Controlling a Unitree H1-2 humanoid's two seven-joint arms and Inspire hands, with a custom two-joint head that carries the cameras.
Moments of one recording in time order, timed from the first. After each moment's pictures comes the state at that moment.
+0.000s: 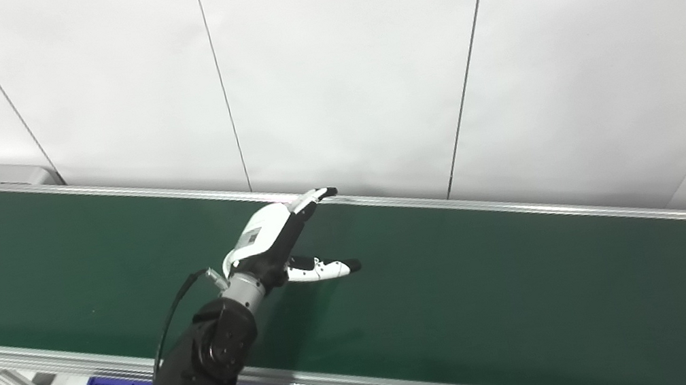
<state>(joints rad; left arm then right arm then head) -0.35 0.23 -0.20 0.35 0.71 -0.13 -0.01 0.43 -0.12 0.42 0.05 -0.34 -0.41 -0.30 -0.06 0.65</state>
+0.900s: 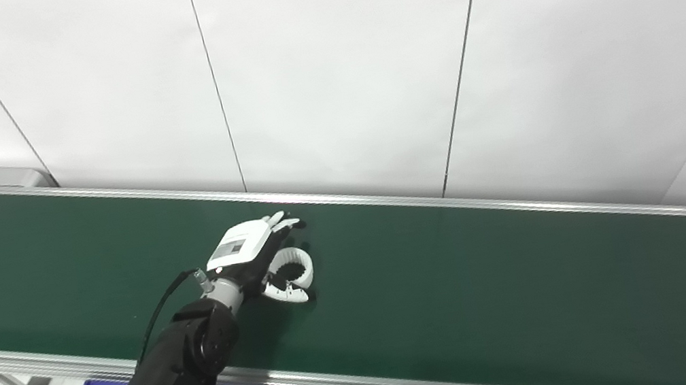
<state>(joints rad) -0.37 0.29 -0.29 0.39 0.71 0.05 -0.06 0.46 -0.14 0.44 0.02 -0.34 -0.41 -0.31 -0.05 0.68</state>
